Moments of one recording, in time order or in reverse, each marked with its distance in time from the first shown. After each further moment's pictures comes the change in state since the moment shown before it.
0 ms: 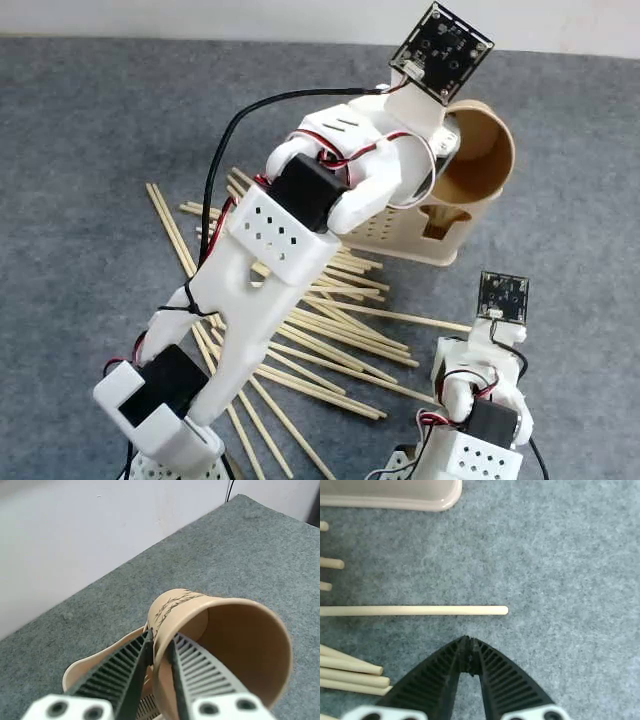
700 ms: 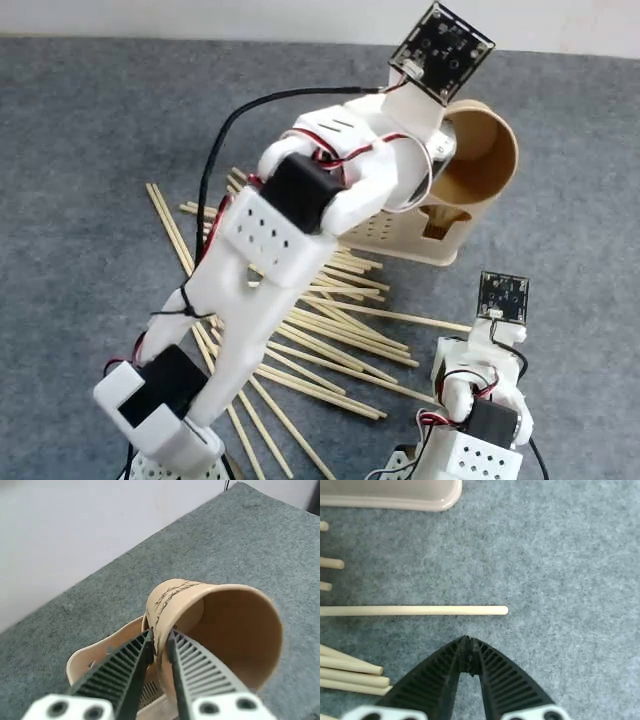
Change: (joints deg) left arm 0.4 0.0 -4.0 6.3 0.0; right arm 0.0 0.0 0.0 0.0 0.0
